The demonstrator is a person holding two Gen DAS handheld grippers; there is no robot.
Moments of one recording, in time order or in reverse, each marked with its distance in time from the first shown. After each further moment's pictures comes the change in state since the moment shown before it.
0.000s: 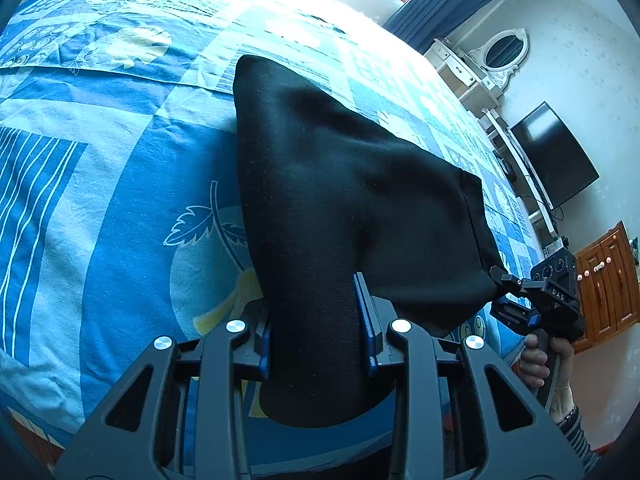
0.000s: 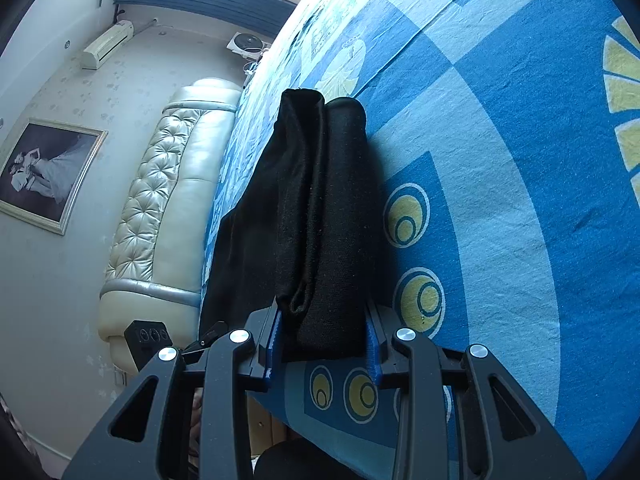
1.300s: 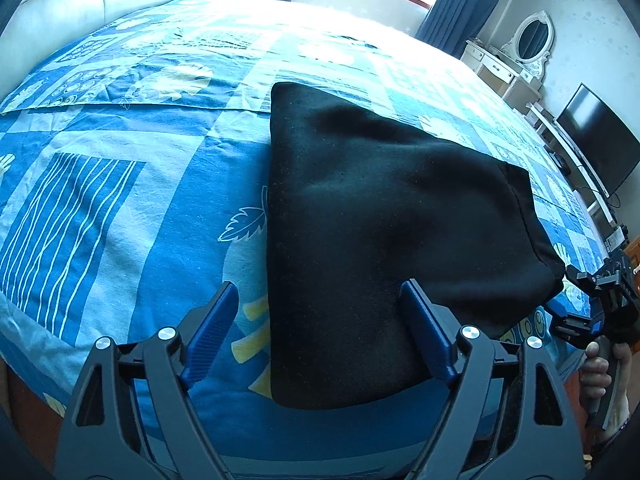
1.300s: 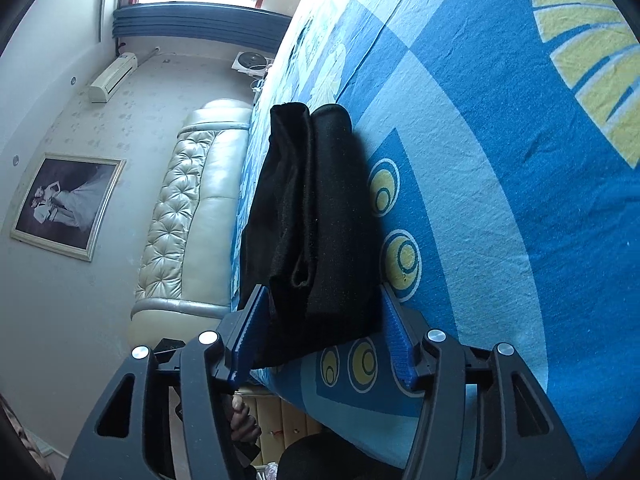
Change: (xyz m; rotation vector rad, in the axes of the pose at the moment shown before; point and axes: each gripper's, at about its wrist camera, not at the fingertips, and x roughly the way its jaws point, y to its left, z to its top) left arm -0.010 -0.015 -0.024 0.086 -0.101 0.276; right arm -0.021 -0.024 -0.020 0.099 -0.031 0.106
